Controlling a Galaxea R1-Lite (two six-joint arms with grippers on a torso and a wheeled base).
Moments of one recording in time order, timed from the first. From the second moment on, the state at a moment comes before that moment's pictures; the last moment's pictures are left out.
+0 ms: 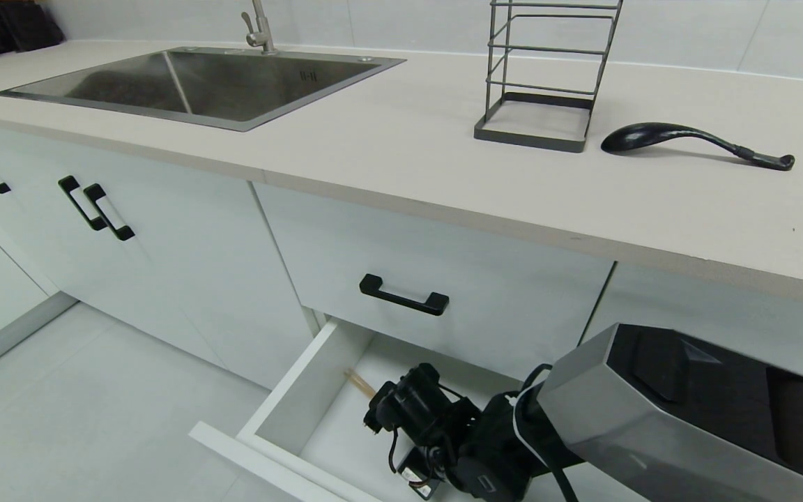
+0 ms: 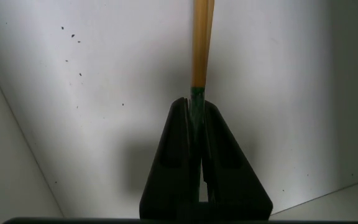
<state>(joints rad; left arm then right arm) 0.00 0.00 0.00 0.00 0.02 -0.03 0.95 2.41 -1.38 -0.12 -0.31 -0.14</state>
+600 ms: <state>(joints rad) 0.00 0.00 0.00 0.00 0.02 -0.03 0.97 2.40 -1.40 -0.12 -0.29 -0.15</state>
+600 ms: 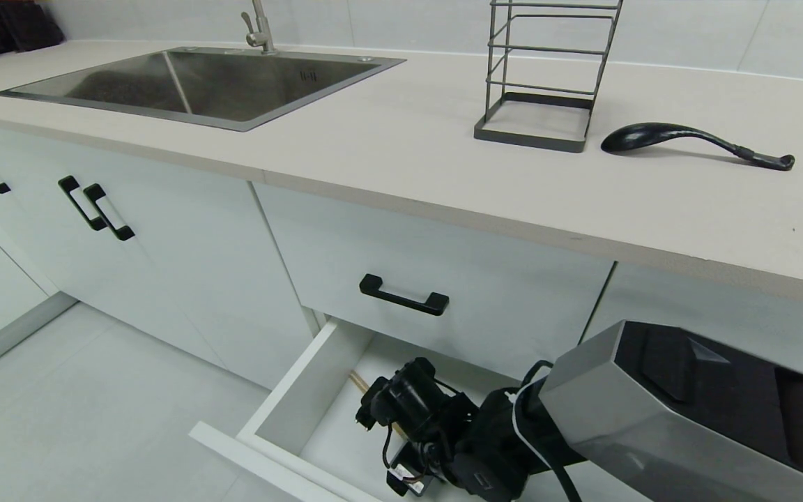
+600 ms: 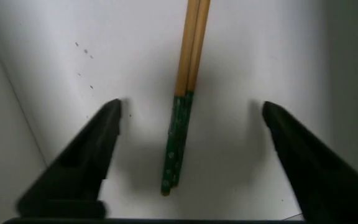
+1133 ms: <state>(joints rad) 0.00 0.00 0.00 0.00 0.02 -0.03 1.04 2.20 -1.32 -0.15 -0.29 -0.15</state>
